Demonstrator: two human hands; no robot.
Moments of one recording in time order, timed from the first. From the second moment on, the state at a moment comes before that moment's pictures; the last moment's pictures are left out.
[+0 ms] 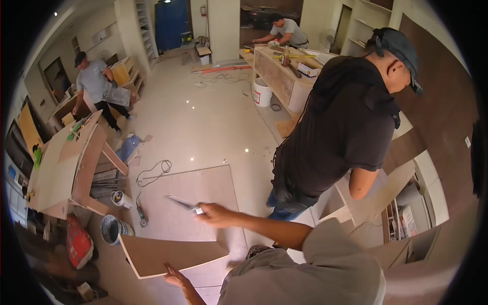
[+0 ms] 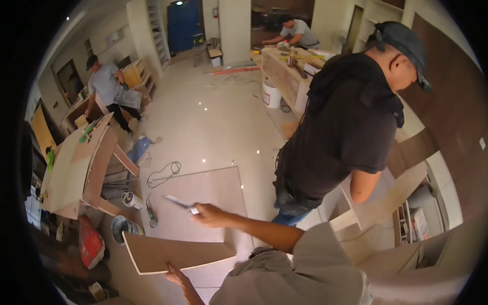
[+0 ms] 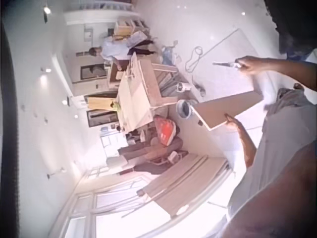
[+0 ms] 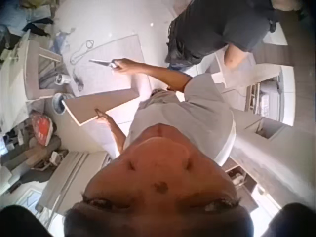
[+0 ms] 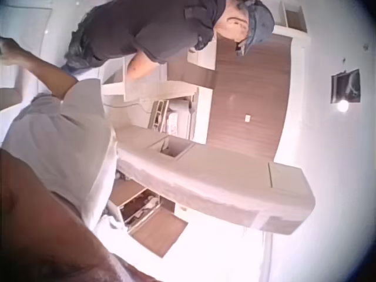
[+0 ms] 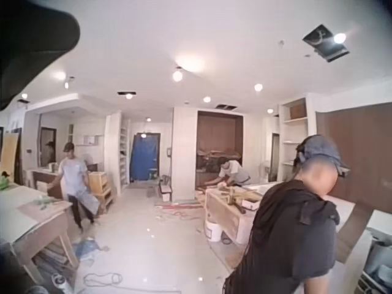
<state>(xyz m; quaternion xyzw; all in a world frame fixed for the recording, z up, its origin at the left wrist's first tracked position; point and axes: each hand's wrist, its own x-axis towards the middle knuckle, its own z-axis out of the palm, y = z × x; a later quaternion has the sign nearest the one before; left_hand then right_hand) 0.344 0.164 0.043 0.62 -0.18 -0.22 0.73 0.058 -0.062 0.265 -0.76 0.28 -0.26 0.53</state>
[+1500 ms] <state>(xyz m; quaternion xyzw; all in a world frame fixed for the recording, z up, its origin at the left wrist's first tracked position) 0.628 -0.481 0.142 0.85 -0.28 -0.06 0.45 -0.018 -0.500 0.013 -0.61 0.71 0.15 0.31</state>
